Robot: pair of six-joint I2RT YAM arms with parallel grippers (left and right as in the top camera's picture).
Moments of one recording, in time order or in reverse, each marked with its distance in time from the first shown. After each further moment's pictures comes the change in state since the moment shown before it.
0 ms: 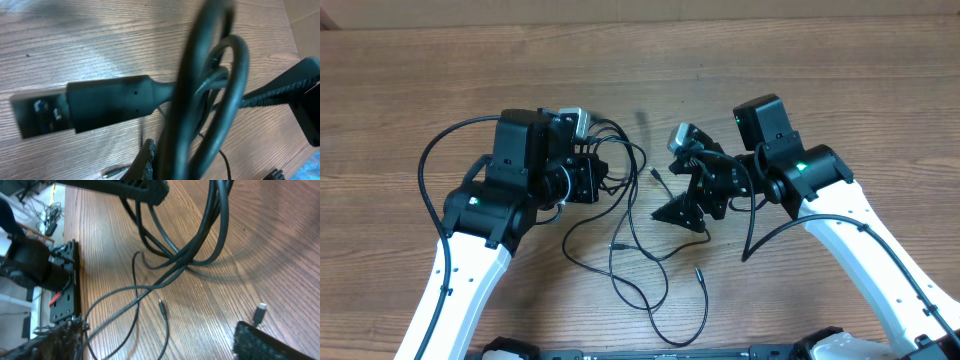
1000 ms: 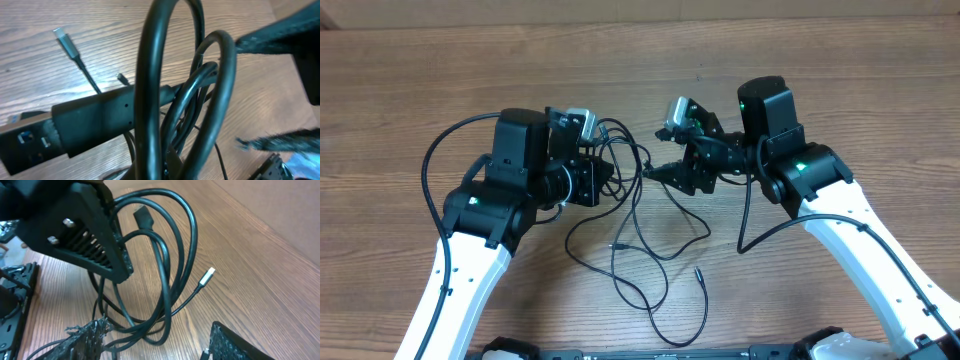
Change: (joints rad) left arm 0.001 0.000 0.000 0.017 0.084 0.097; right arm 0.000 0.000 0.000 0.326 0.031 -0.005
